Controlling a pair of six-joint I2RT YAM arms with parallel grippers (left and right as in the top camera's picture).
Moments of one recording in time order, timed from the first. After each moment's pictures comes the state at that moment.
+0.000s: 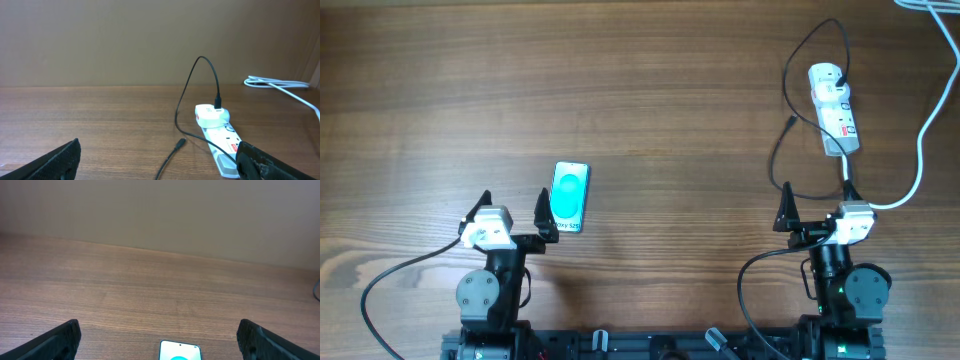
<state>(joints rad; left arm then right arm) -0.03 0.01 0.01 -0.07 0.00 -0.16 -0.06 0.02 0.01 0.00 -0.10 0.02</state>
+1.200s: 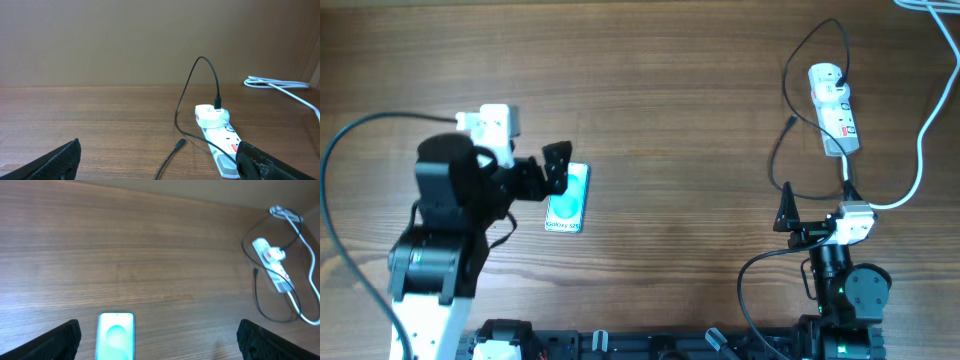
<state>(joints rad) -0.10 0.94 0.99 -0.68 0.26 -0.19 -0.06 0.01 0.01 0.00 -0.10 0.02</state>
